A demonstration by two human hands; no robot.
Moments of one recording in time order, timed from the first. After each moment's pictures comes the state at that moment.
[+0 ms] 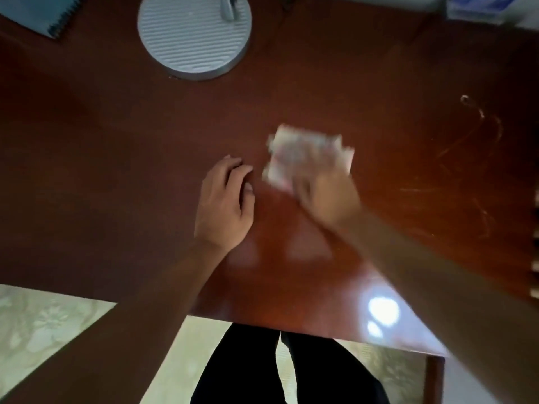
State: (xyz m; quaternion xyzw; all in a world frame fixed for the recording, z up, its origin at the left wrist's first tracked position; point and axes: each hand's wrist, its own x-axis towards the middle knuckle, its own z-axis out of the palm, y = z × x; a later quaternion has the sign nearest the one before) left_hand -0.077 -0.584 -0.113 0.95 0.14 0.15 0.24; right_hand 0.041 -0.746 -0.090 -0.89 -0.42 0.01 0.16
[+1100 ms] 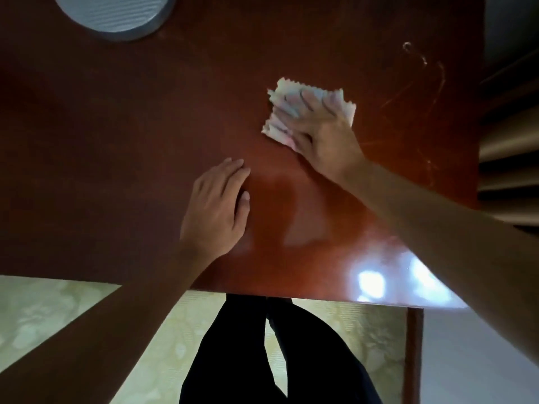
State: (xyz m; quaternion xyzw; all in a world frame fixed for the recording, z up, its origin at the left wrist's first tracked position) left_hand -0.104 -0.671 -0.111 0.98 0.02 0.06 0.19; right_hand 0.082 -0.844 -0.108 -0.90 -0.40 0.02 0.18
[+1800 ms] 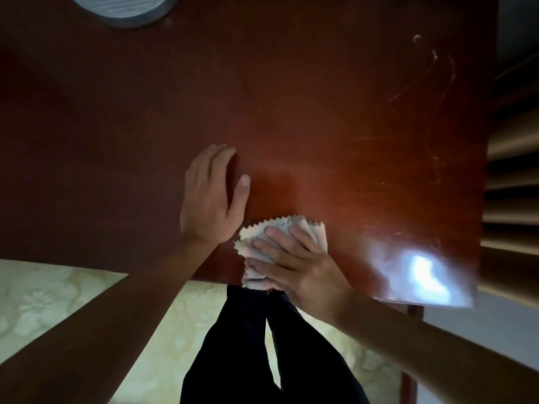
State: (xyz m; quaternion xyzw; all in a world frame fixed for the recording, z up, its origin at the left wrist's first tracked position) left_hand -0.103 -0.672 -0.107 0.95 0.12 0.11 0.26; right_hand -0.112 -0.892 -0.107 -0.80 -0.55 0.07 0.20
